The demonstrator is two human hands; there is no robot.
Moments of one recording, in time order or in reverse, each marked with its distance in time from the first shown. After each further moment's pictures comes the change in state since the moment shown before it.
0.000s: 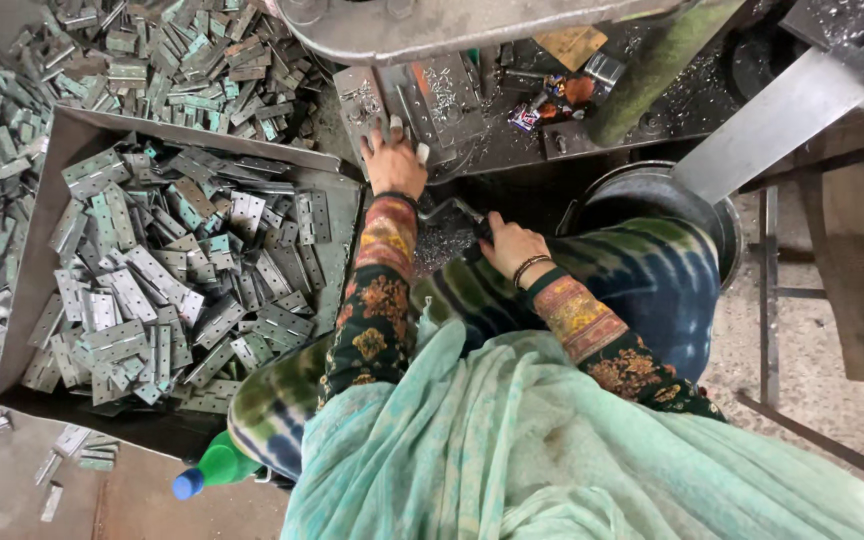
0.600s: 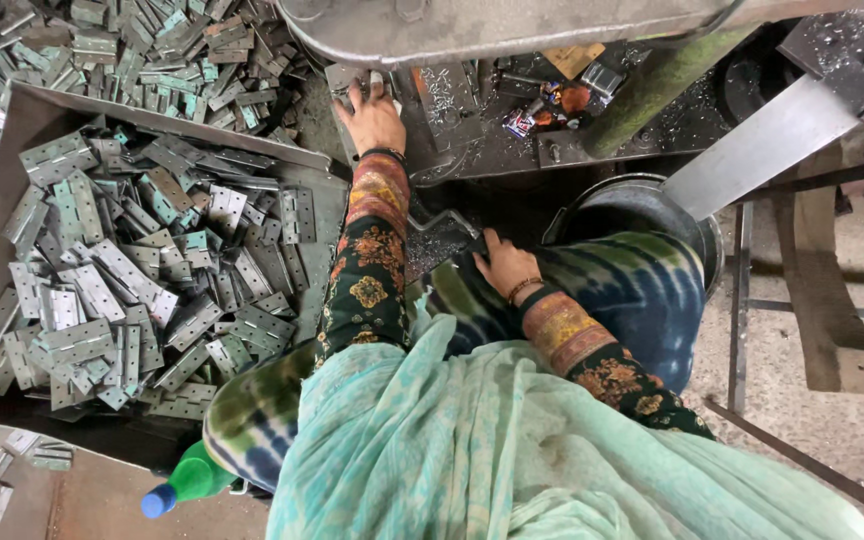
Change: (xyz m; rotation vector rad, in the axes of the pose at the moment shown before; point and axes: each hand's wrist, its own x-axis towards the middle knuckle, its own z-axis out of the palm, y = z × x) left_hand 0.083 -0.022 0.043 0.082 0.031 -0.158; right_hand 0.012 0.043 0.078 -0.038 0.129 -0.010
